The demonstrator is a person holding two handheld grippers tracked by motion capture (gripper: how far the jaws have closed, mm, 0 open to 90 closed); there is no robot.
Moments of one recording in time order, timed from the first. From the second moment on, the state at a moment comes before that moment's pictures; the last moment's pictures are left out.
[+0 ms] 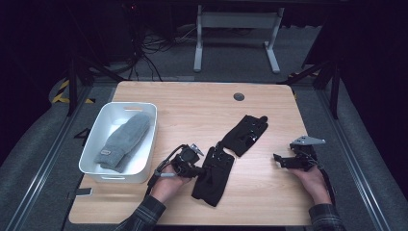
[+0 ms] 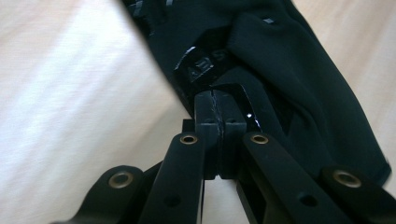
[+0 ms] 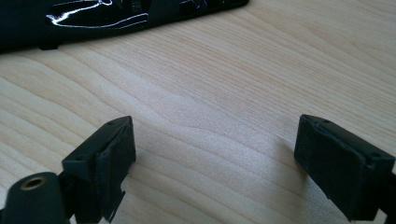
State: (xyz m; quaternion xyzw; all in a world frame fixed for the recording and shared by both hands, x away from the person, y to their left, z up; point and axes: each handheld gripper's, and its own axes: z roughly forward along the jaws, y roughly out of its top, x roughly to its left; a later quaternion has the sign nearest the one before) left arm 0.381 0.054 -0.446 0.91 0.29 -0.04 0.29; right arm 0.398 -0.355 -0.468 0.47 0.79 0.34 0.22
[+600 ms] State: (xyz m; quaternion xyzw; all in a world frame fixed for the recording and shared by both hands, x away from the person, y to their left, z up) left arm 0.369 0.055 -0.445 0.92 0.25 -0.01 0.31; right arm 0.398 -0.355 -0.468 0.47 0.79 0.34 0.22
